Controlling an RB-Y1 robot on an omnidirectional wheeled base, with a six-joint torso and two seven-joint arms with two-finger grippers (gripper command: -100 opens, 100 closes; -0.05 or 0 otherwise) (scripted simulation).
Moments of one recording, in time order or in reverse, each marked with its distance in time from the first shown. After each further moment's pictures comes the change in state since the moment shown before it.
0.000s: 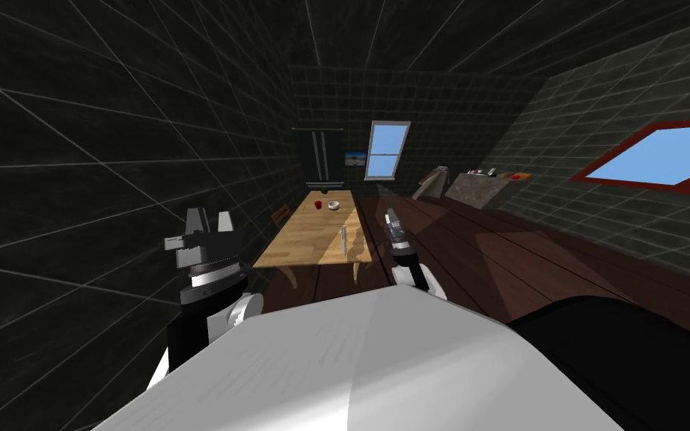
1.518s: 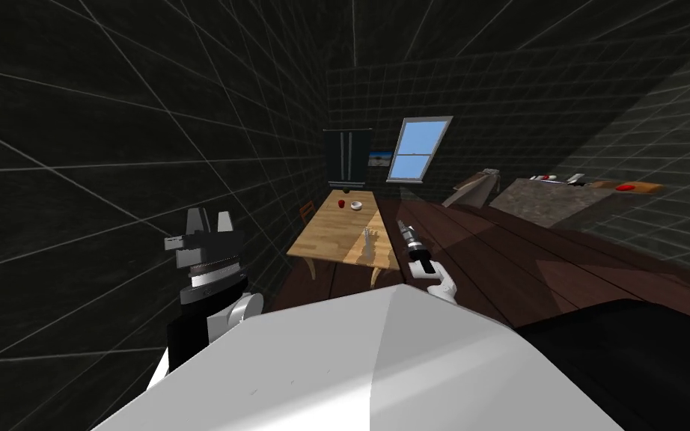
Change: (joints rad) left arm 0.000 0.000 0.000 0.000 0.000 0.000 0.000; right arm -0.199 -0.126 -0.311 0.526 0.057 0.150 0.392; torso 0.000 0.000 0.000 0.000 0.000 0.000
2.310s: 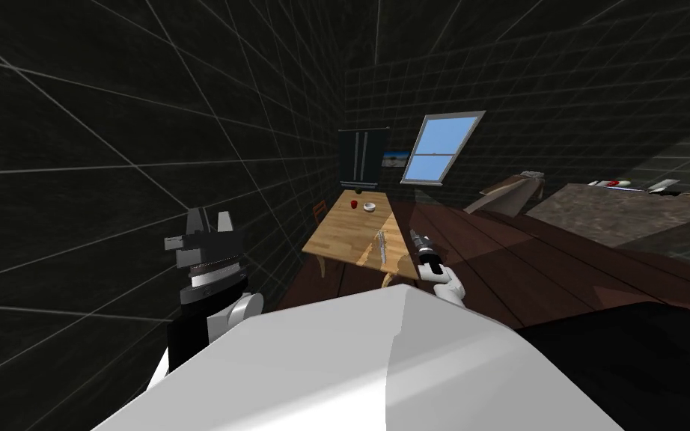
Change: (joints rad) left arm 0.000 0.000 0.000 0.000 0.000 0.000 0.000; right arm -0.095 -0.038 -0.177 0.301 0.027 0.063 0.212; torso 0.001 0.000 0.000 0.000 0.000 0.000
